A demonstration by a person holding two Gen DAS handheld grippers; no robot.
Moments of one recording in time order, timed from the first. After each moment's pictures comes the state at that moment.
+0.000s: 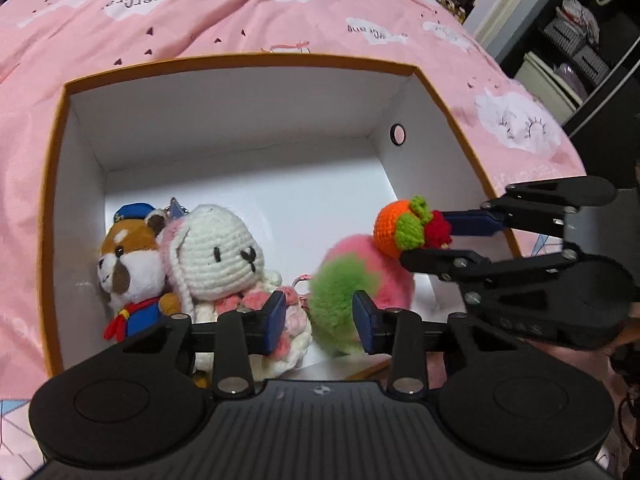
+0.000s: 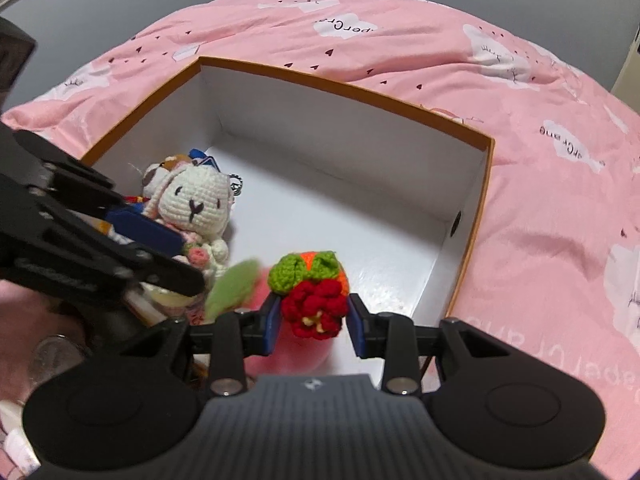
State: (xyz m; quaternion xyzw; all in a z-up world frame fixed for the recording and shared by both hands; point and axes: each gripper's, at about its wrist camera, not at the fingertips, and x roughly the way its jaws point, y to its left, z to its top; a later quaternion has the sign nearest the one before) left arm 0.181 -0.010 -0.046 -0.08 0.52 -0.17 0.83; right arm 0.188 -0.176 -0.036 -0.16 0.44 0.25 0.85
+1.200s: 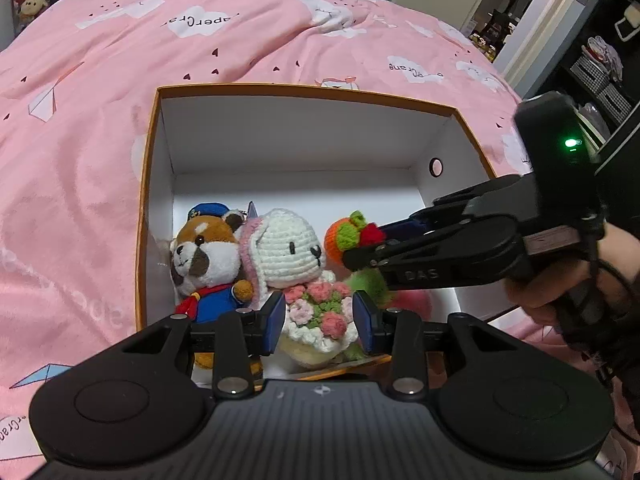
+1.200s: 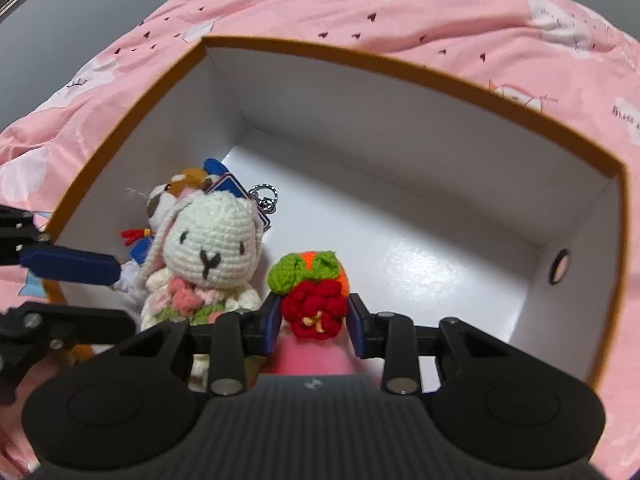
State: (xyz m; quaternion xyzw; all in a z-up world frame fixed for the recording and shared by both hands) left arm 0.157 0.028 -0.029 -0.09 0.49 -0.11 0.86; right arm 0.251 -0.128 -0.069 -0.11 0.51 0.30 0.80
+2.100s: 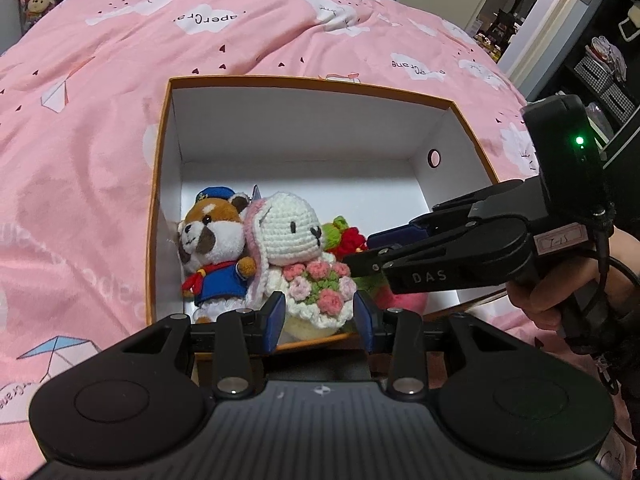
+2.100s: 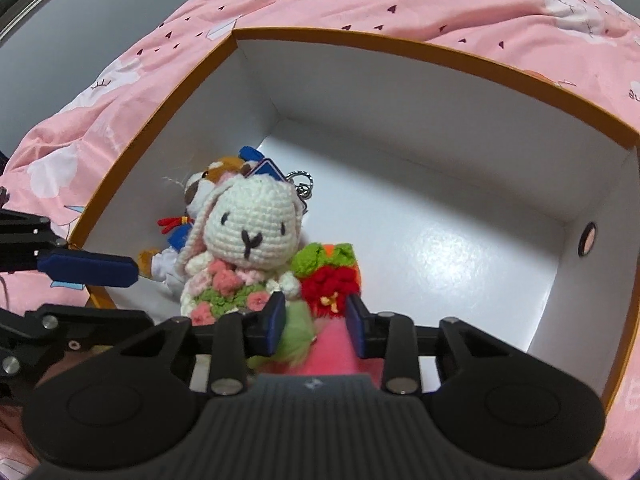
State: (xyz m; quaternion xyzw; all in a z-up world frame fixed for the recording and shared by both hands) left arm 0.137 0.028 -0.021 -0.09 0.49 -0.11 0.86; right arm 0.232 -0.133 -0.064 -0.08 0.52 0.32 0.79
